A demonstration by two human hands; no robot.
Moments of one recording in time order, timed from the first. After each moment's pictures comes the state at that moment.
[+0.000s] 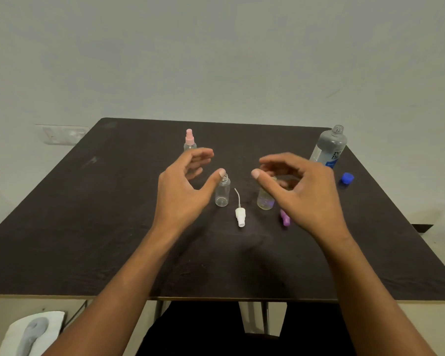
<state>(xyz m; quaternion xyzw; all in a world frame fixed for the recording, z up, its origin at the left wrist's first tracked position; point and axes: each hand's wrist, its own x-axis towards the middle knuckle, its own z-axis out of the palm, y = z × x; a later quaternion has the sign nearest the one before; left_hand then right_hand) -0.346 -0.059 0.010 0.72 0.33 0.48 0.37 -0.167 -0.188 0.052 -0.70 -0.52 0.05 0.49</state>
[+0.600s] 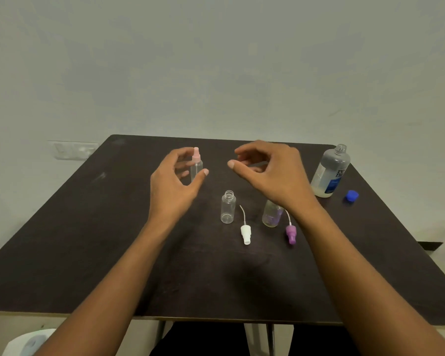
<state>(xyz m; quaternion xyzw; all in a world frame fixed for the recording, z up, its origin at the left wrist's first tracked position) -0.353 -0.009 0.017 0.71 0.37 0.51 0.31 -0.168 -0.115 0.077 -0.66 -0.59 0.05 0.46</state>
